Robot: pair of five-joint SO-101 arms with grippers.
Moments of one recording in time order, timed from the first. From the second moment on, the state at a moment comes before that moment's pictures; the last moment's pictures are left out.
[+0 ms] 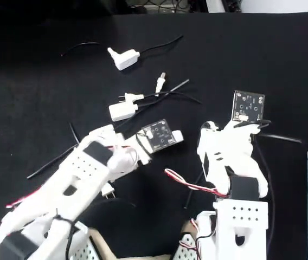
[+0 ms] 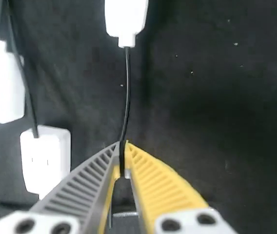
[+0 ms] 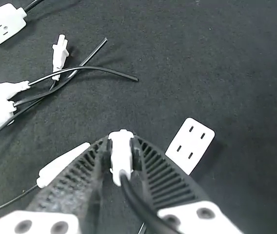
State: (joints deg) left arm 26.8 -30.8 52.2 53.7 -34.9; right arm 4.0 -68.8 66.3 52.5 -4.2
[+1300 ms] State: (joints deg) left arm 31.1 8.0 29.9 29.1 -17.6; right arm 8.4 -68.8 66.3 54.3 -4.2
